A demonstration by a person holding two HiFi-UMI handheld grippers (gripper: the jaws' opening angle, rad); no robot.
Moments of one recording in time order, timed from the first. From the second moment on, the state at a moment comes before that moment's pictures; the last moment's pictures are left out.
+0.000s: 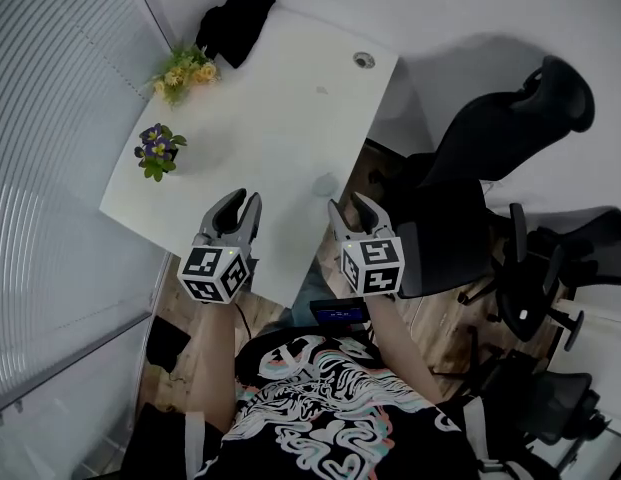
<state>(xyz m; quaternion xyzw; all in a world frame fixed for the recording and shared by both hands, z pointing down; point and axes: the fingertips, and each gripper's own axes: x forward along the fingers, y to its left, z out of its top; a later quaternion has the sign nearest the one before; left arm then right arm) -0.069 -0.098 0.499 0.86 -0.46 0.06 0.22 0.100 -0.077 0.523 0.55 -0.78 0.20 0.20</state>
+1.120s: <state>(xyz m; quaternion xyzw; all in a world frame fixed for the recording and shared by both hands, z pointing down) -0.066 -0.124 0.563 0.83 -0.47 0.11 0.27 0.092 -0.112 0.620 0.50 -0.78 0.25 0.28</state>
